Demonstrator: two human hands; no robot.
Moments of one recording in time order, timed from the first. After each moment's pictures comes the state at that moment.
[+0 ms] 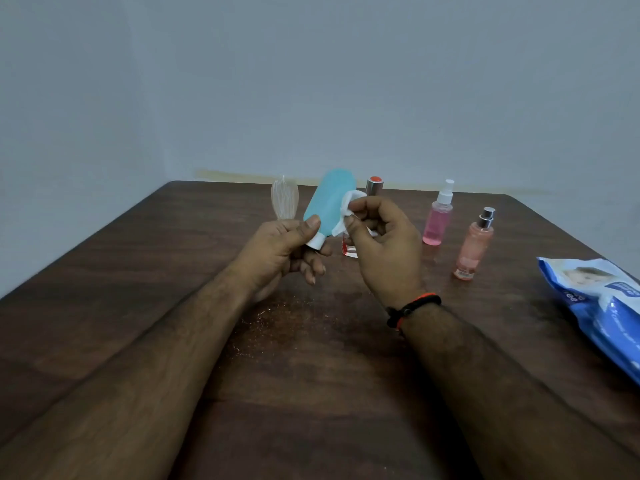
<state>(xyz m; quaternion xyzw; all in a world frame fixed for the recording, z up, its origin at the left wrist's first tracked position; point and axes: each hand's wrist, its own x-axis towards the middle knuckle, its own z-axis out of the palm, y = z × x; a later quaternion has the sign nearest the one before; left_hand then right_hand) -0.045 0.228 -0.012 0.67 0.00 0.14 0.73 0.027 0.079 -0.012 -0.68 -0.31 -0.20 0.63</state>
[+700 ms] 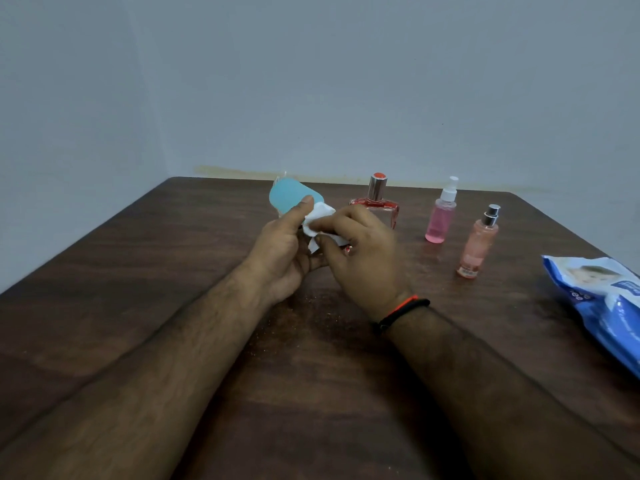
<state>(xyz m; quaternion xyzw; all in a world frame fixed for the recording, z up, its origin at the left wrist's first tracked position) -0.038 0.208 -0.001 0.50 0.09 0.14 0.85 0.012 0.088 -0.016 -0.71 -0.45 -0.30 0.45</state>
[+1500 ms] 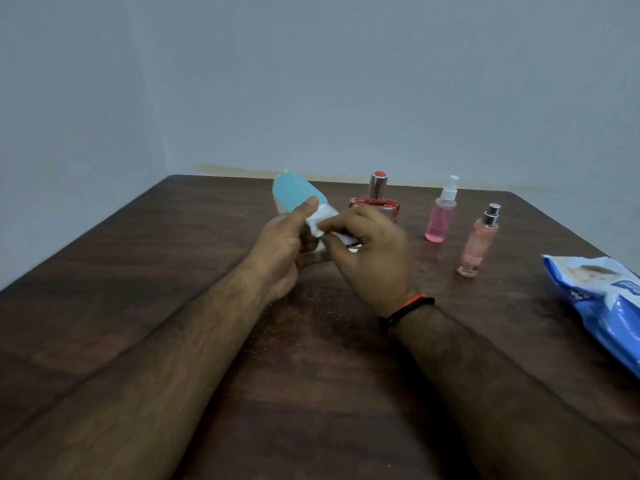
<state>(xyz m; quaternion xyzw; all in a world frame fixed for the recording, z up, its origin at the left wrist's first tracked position) -0.039 0.205 0.000 0.56 0.11 0.18 0.80 0.014 0.085 -0.015 -0.71 -0.42 -0.31 0.47</state>
